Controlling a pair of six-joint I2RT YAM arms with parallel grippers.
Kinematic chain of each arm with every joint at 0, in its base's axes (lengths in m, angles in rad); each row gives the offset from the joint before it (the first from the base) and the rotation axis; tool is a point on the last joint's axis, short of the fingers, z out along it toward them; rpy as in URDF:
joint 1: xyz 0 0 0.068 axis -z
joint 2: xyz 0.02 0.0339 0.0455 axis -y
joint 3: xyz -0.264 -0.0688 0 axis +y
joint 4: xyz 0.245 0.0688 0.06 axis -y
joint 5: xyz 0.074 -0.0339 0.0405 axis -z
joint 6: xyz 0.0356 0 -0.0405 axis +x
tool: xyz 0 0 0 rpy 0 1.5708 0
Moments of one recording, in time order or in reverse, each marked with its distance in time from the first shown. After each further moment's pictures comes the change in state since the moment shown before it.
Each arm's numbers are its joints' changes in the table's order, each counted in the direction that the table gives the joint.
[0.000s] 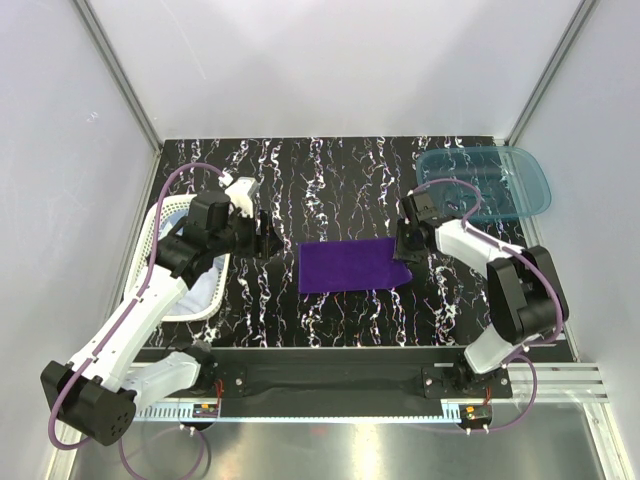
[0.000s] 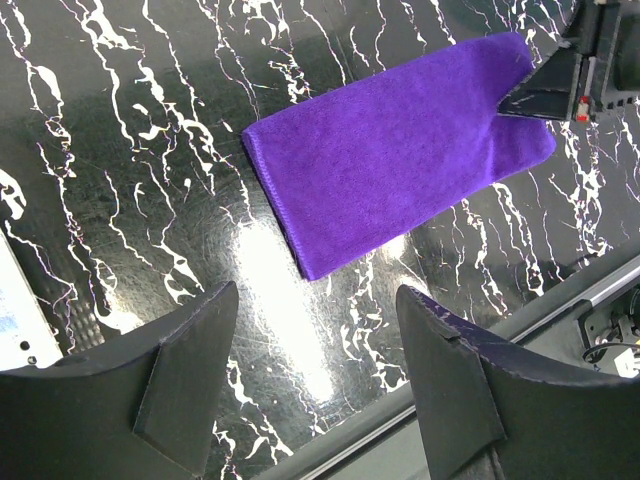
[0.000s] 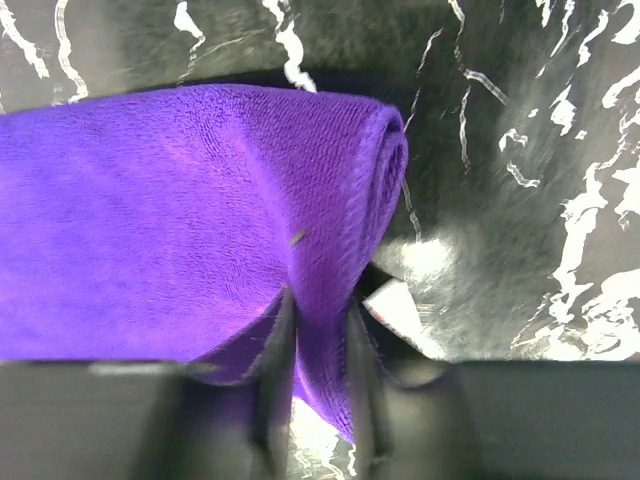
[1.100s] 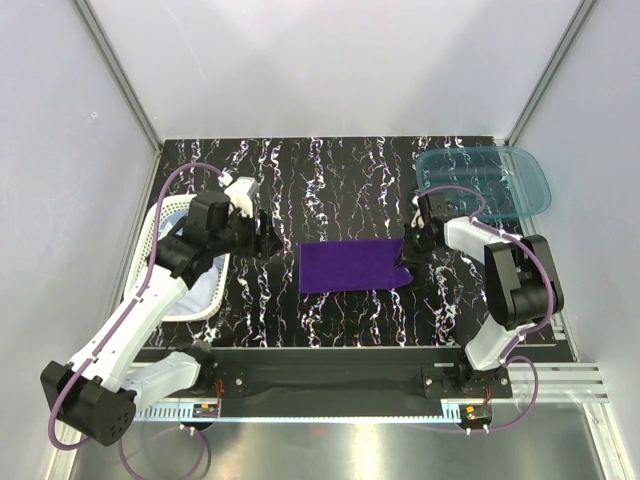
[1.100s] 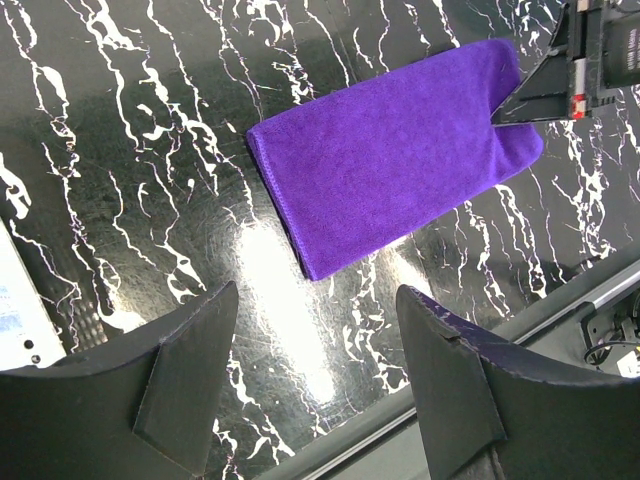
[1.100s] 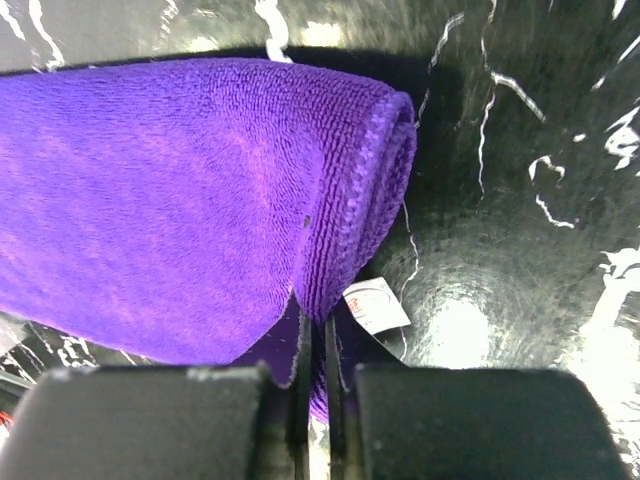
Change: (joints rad) left arm -0.001 0.001 0.000 0.000 -0.006 0.001; right arm 0.130 -0.097 0.013 0.031 -0.264 -0.103
